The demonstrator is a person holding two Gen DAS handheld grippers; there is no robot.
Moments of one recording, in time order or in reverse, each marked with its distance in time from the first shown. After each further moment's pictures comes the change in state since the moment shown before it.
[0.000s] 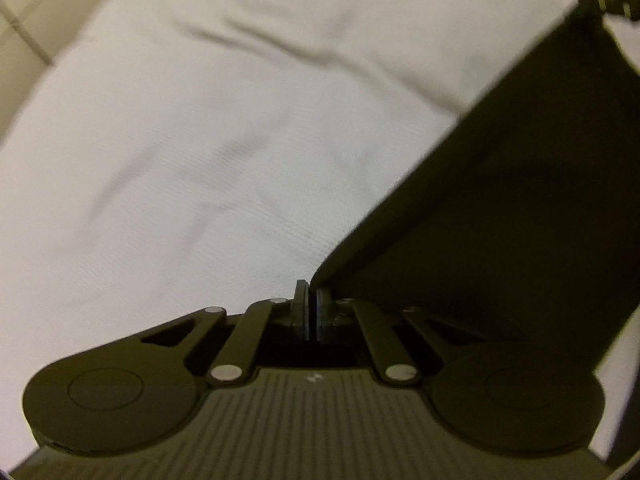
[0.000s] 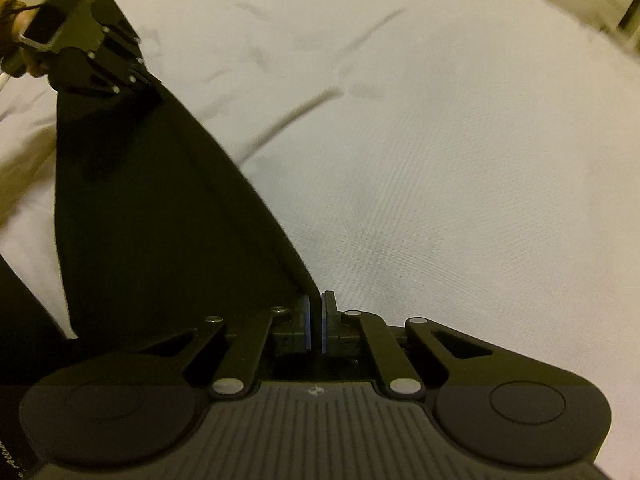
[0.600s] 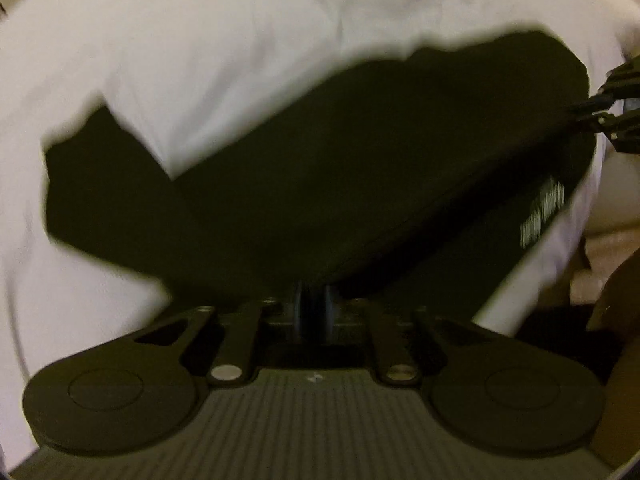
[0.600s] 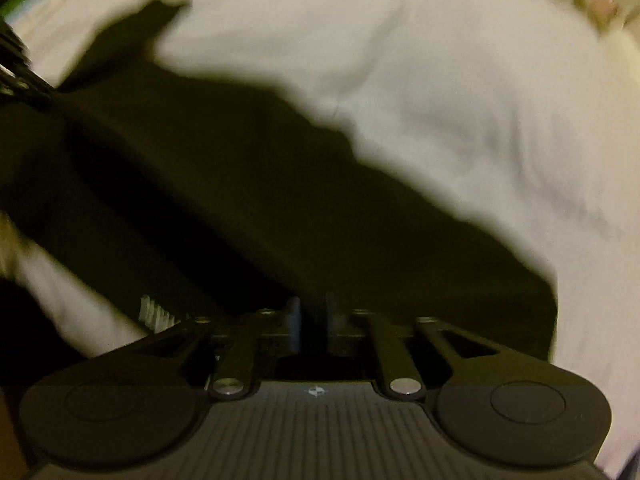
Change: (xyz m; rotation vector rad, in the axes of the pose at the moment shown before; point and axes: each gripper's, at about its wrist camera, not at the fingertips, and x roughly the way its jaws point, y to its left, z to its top) left arm -0.172 -0.190 -0.202 -0.341 0.218 -0.187; right arm -0.103 0.271 -0.204 0.165 0.138 -0.145
